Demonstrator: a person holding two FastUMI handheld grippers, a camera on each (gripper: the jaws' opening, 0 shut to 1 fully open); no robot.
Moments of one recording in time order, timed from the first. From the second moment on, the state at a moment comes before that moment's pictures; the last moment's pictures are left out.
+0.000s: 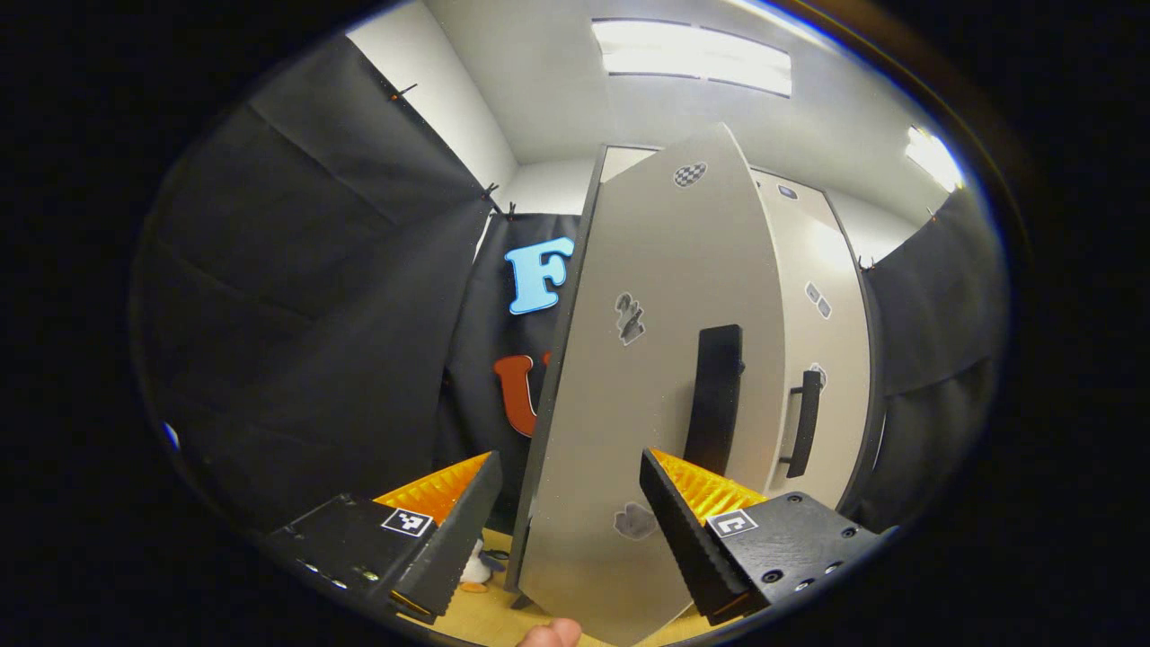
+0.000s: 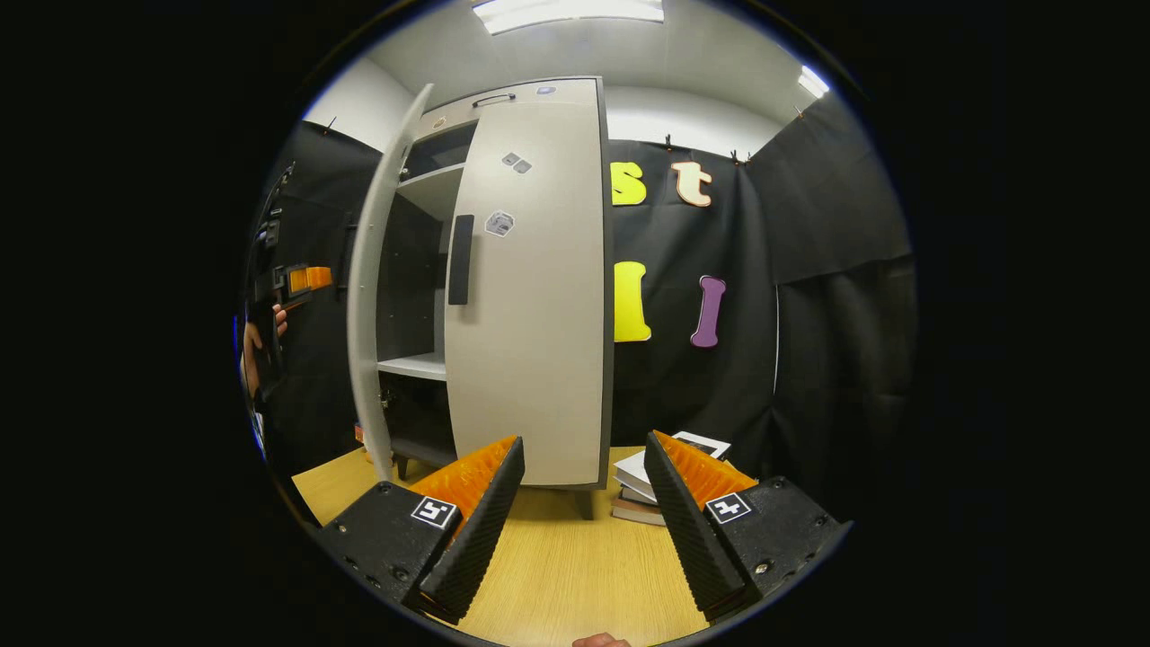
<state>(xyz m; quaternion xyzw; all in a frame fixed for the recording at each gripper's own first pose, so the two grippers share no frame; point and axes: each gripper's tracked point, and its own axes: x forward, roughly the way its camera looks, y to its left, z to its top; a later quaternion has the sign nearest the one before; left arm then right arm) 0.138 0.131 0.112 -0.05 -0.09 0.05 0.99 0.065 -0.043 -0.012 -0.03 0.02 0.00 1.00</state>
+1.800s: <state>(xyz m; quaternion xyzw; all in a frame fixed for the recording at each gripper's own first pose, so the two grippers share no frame) 0.026 0.044 -0.021 -0.01 -0.01 0.04 1.00 0.056 -0.023 -0.007 -0.02 0.02 0.02 1.00</state>
